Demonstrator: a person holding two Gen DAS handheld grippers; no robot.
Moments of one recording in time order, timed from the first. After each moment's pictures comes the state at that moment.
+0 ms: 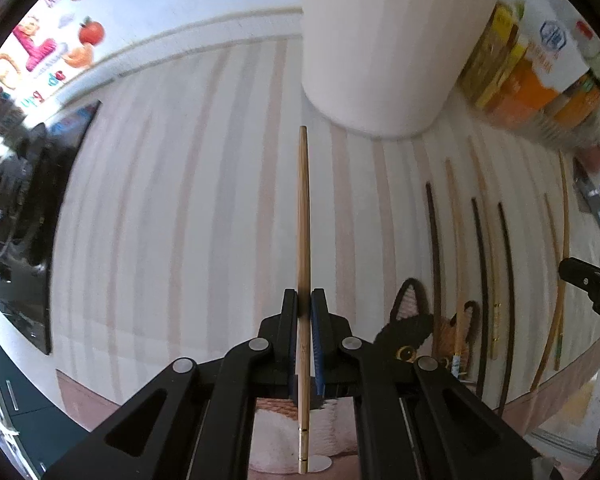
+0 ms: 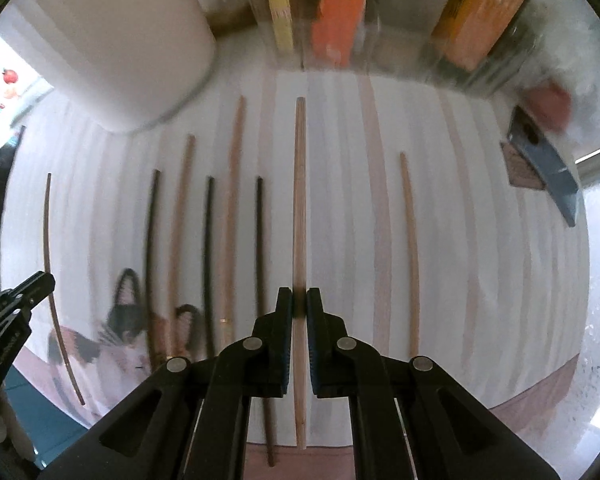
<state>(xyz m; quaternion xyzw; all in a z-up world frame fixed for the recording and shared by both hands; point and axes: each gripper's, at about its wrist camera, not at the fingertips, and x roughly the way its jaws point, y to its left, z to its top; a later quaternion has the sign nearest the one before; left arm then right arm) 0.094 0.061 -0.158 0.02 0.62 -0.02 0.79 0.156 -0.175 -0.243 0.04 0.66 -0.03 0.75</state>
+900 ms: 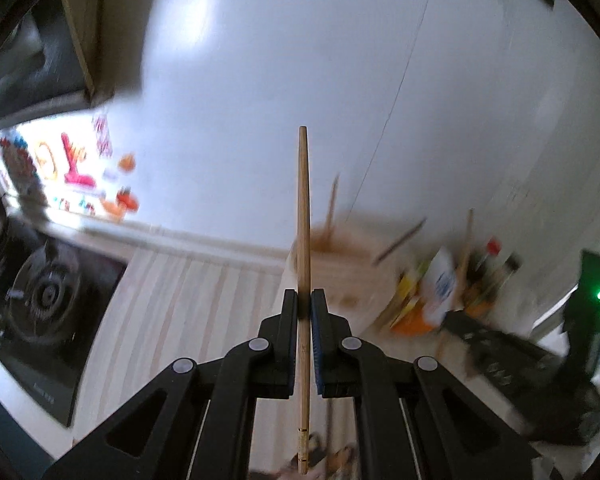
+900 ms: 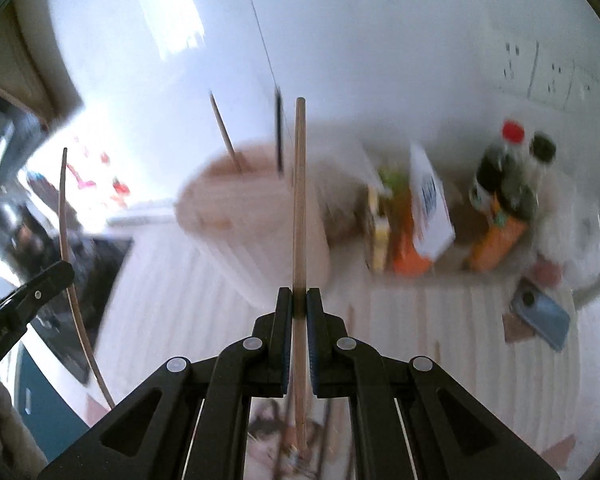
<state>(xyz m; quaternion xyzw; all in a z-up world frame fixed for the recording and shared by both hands) 0.135 0.092 0.080 -0.11 0.38 -0.06 0.92 0.200 -0.112 -0.051 0.08 0.46 0.06 0.88</state>
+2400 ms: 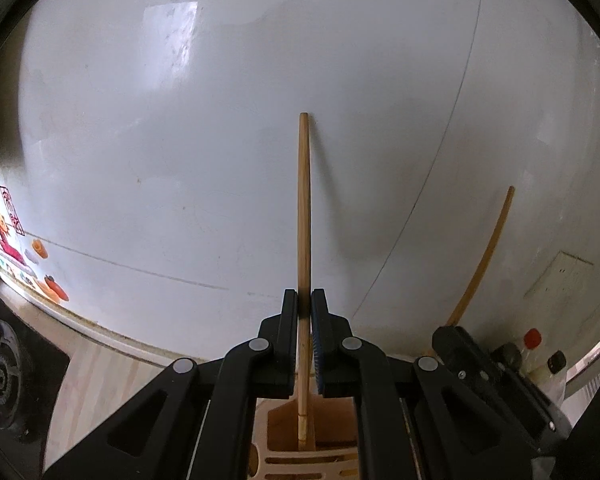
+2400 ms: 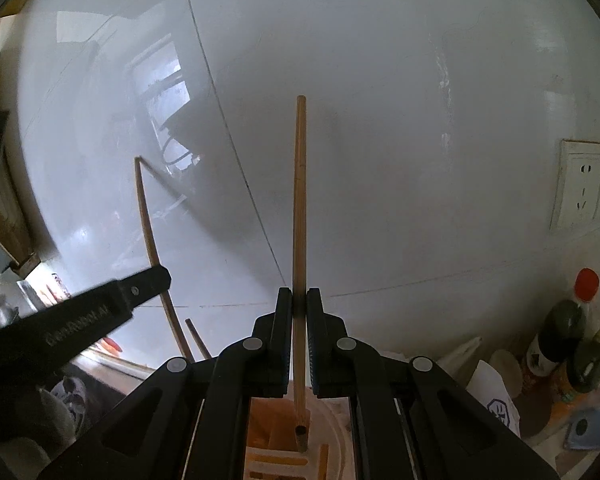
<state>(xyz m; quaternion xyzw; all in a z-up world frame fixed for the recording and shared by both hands) 0.308 0.074 0.018 -0.09 0.33 -0.07 0.94 0.363 -0.092 -0.035 0.11 0.26 0.05 0.96</state>
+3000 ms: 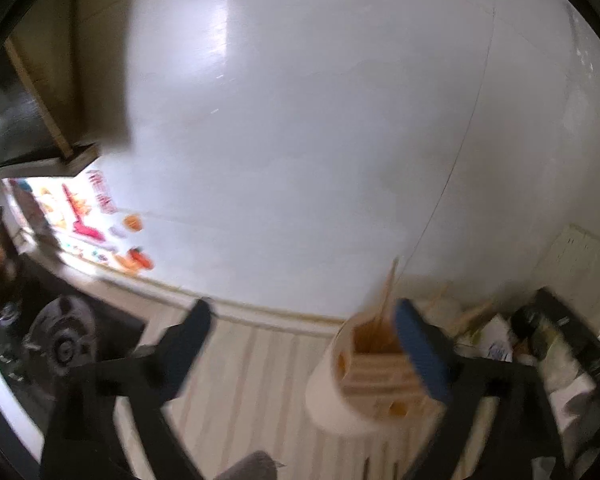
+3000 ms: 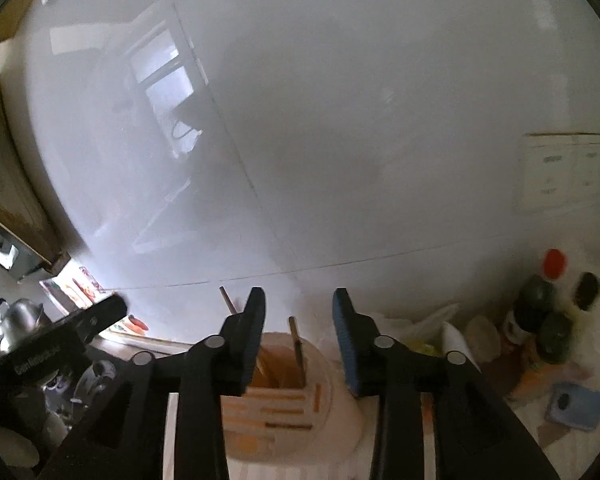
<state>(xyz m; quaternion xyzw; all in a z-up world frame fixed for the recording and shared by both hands) 0.218 0.104 0.058 -0.05 0.37 0.01 0.93 0.318 -0.127 0.000 0.14 0.31 0.06 0.94</state>
